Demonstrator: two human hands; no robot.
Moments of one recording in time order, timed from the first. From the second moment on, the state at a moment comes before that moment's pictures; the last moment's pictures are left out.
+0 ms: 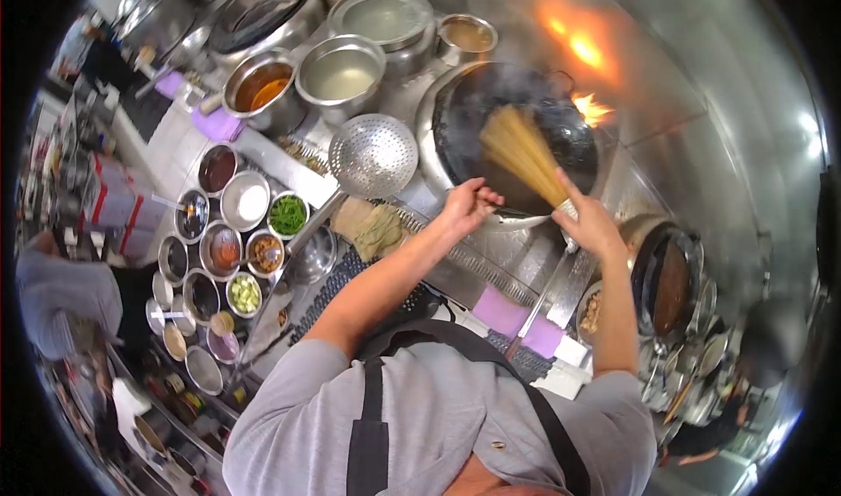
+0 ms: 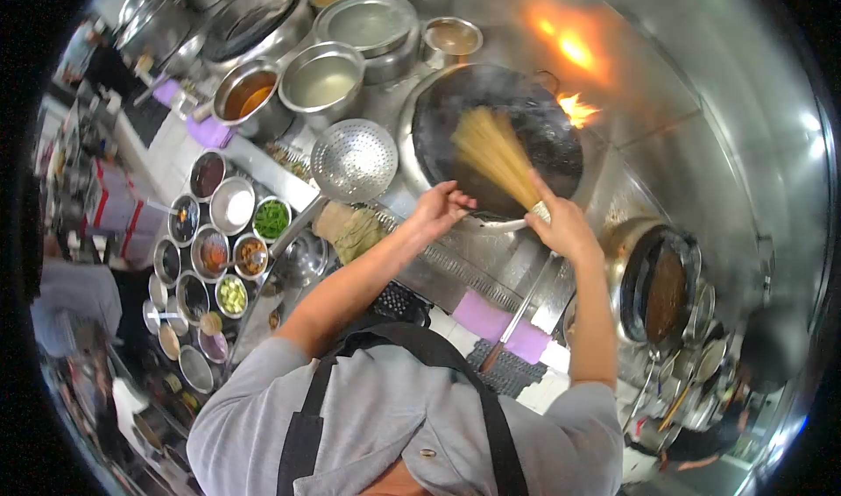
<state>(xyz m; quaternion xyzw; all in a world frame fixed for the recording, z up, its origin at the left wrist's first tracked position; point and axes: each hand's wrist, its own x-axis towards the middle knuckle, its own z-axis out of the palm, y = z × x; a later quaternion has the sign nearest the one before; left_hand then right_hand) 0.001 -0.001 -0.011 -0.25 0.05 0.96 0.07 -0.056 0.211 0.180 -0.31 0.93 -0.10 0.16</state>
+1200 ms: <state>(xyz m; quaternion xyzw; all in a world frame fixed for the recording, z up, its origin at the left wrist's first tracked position) 0.024 0.013 0.005 0.10 0.96 0.23 -0.09 -0.244 0.250 0.028 -0.10 0.99 -0.06 -0.03</state>
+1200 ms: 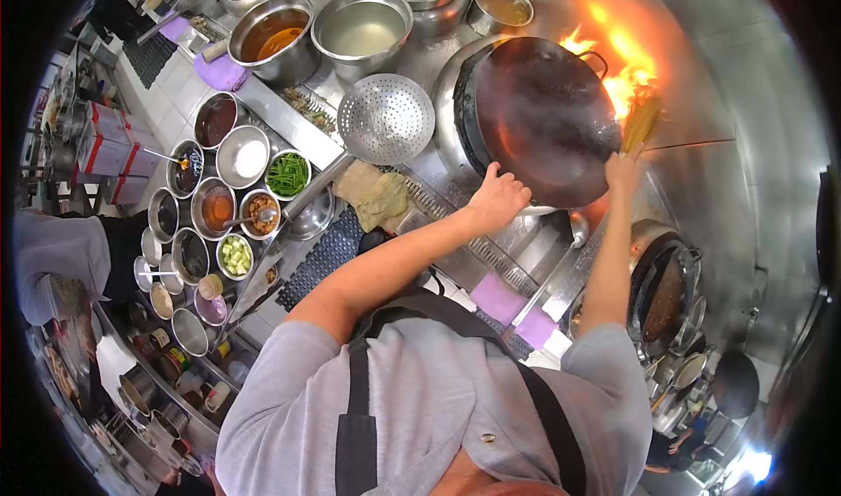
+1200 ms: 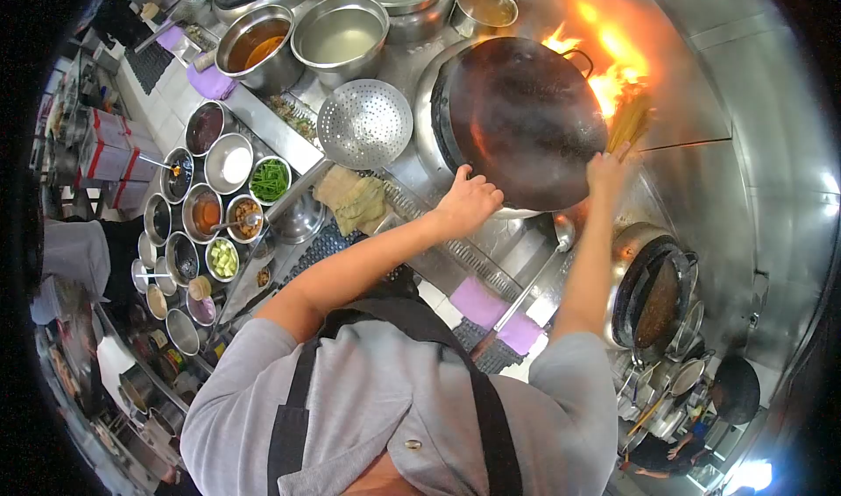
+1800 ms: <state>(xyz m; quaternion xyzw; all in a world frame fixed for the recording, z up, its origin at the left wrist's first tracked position) 0.019 0.001 0.006 0.11 0.96 0.24 -0.08 -0.174 0.189 0.038 -0.21 0.95 0.04 0.24</state>
